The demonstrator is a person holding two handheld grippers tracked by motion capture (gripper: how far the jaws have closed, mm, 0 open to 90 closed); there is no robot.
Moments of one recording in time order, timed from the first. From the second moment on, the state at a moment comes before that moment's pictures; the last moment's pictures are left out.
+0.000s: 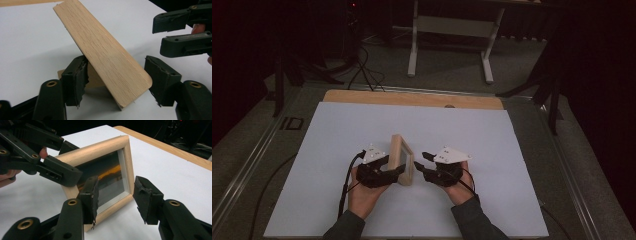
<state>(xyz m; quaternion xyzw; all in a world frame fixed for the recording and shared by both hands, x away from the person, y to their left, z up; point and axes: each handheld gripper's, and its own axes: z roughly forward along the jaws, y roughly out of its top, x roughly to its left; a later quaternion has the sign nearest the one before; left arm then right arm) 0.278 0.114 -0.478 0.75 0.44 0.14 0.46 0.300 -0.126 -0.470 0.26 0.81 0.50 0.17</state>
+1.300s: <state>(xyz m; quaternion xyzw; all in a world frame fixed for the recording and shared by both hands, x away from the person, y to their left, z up) 0.270 0.105 -0.477 0.77 0.41 0.15 0.47 0.301 -0.135 -0.458 0.26 0.79 0.51 0.19</state>
